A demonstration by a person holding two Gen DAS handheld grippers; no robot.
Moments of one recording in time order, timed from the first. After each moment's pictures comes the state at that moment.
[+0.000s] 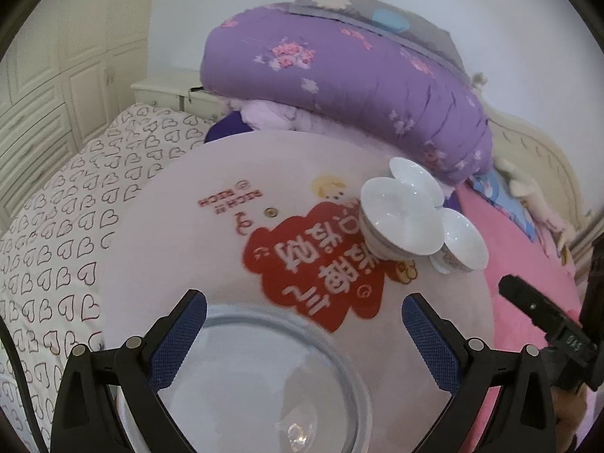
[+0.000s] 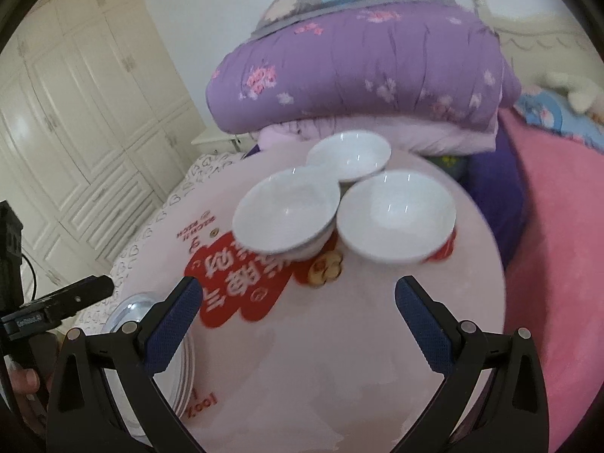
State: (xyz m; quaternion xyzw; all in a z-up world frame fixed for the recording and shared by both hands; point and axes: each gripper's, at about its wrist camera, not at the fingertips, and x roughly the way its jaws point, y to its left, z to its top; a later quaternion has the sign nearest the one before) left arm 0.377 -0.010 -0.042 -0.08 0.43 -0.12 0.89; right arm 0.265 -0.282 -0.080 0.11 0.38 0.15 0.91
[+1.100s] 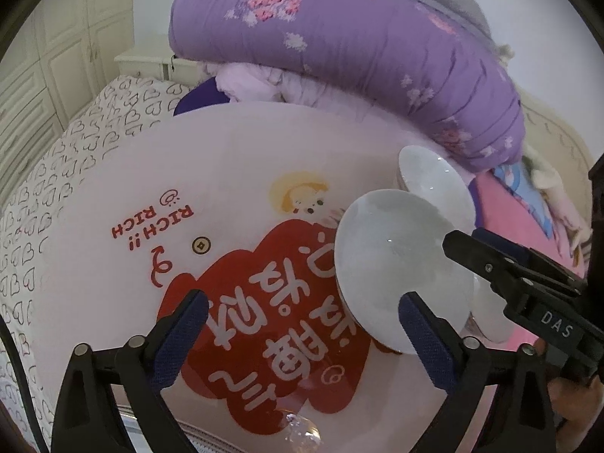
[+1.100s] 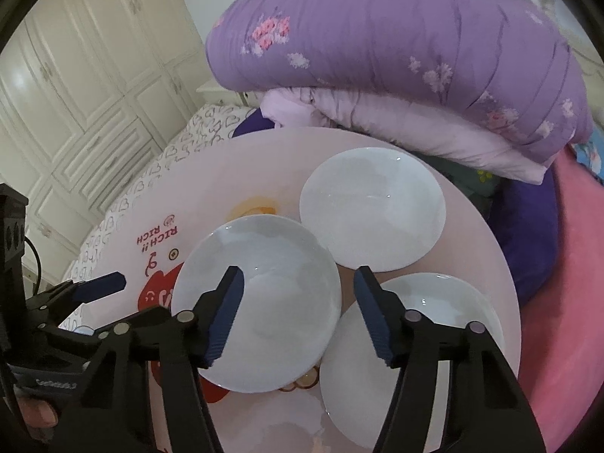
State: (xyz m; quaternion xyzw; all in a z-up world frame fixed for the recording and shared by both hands) left arm 0.533 -0.104 -0.110 -0.08 0.50 -0.10 0.85; right arm 0.416 -0.253 -0.108 0.04 0.47 0.20 0.86
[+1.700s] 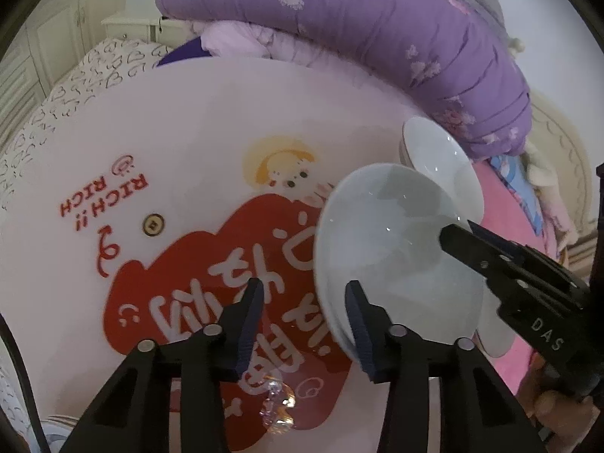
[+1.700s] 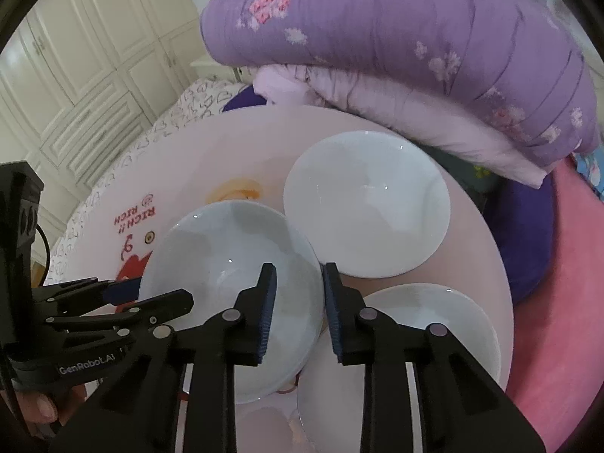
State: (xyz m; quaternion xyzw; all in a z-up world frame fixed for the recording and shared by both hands) left arm 0.578 -0.121 -0.148 -0.12 0.56 -0.13 0.81; right arm 0.433 -0.246 -0.124 -0.01 0.49 0.20 0.85
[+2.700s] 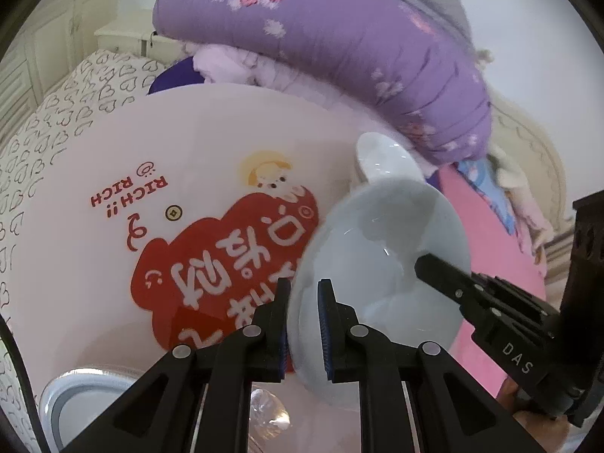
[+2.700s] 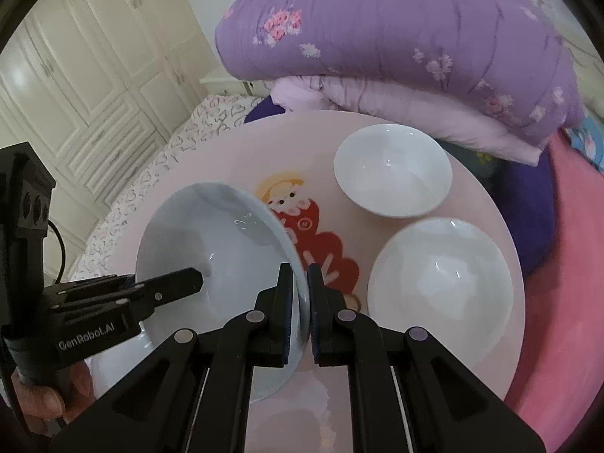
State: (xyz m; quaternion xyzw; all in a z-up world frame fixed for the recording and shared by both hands) left arm 0.510 -0.087 -0.084 -0.13 0.52 -0.17 0.83; right arm 0.363 -0.241 -0.083 0.05 0.48 0.20 0.85
